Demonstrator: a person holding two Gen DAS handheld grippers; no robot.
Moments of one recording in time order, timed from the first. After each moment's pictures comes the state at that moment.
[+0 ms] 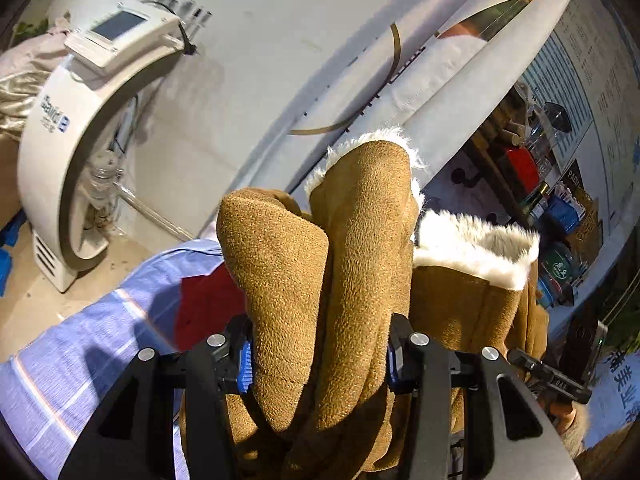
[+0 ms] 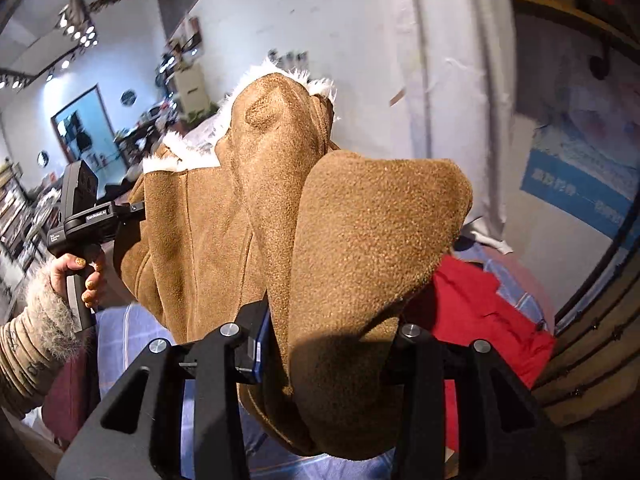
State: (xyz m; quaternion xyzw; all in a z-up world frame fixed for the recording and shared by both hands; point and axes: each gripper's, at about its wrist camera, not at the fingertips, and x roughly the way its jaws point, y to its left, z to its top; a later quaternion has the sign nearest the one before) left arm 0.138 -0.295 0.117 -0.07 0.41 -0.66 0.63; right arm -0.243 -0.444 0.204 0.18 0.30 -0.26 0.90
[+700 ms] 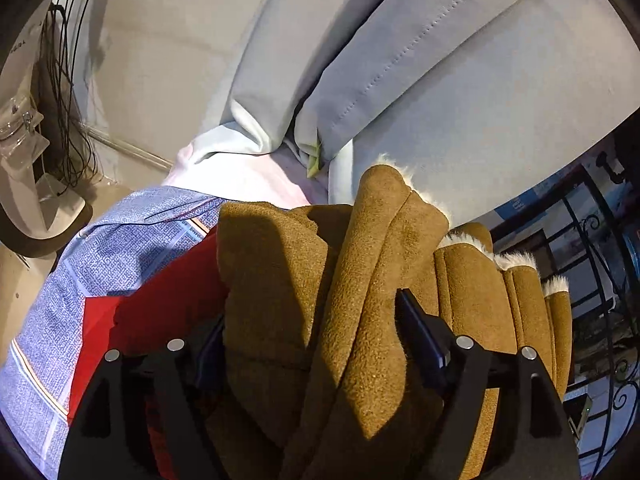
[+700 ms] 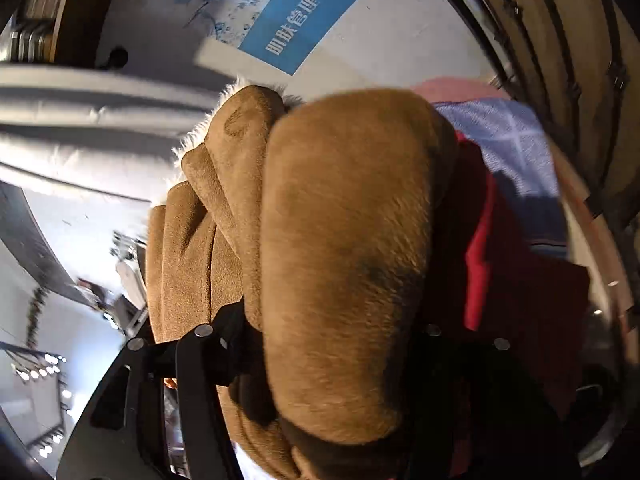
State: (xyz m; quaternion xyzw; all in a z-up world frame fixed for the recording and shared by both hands) left arm 0.126 -0.629 -0.087 0.08 0.50 -0.60 0.62; right arm -0.422 -0.679 -0.088 0.60 0.06 -0.38 0.70
